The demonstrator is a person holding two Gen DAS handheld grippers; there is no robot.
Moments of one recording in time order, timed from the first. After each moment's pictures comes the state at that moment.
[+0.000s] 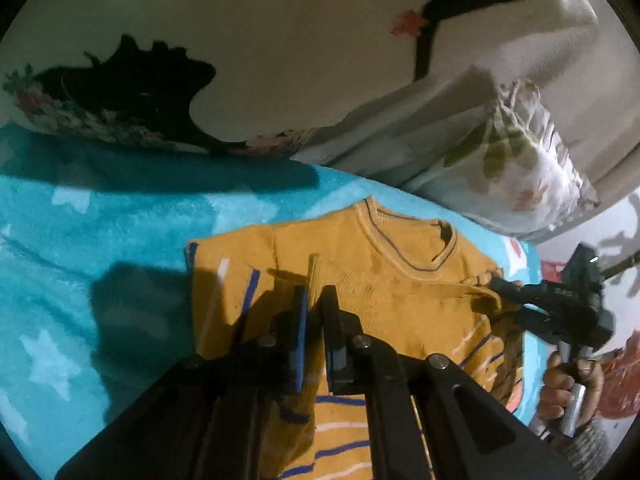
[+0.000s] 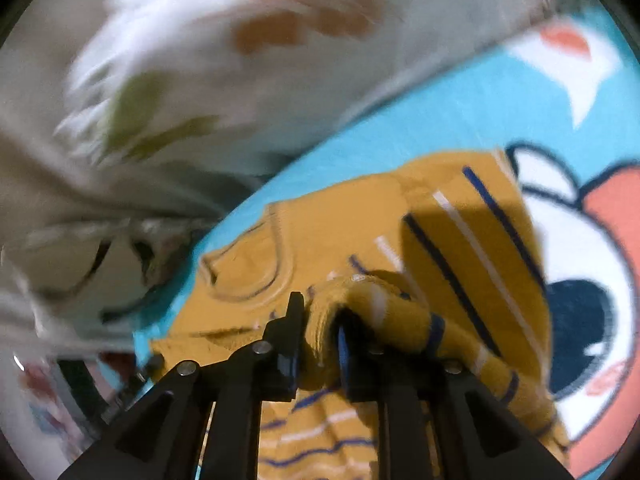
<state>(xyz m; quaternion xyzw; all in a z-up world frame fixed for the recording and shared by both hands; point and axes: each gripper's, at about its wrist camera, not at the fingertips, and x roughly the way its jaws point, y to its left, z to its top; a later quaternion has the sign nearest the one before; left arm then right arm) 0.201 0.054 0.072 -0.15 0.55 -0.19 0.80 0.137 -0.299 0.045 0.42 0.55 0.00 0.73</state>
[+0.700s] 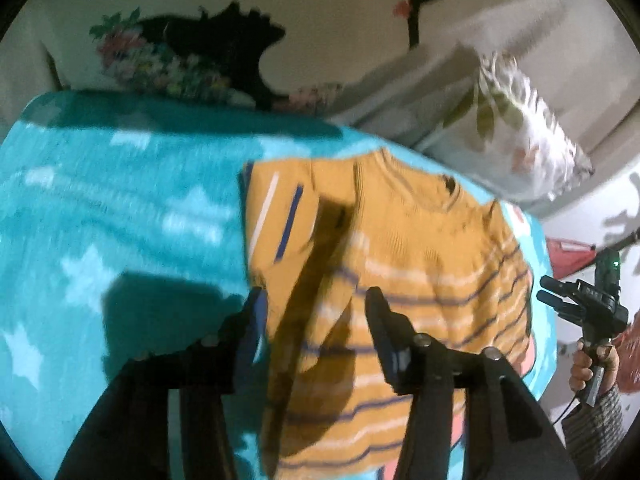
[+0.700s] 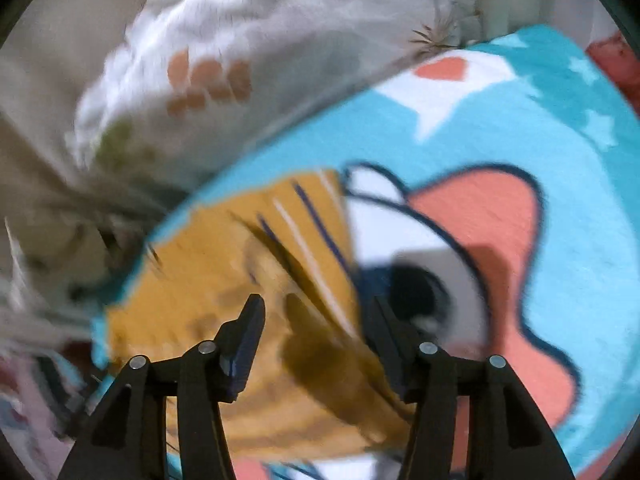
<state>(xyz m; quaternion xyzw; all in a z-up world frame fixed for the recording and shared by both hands) 0.126 0.090 0.075 -0.11 0.56 -0.18 0.80 0.040 -0.353 0.088 0.31 0.55 -0.06 0.77</state>
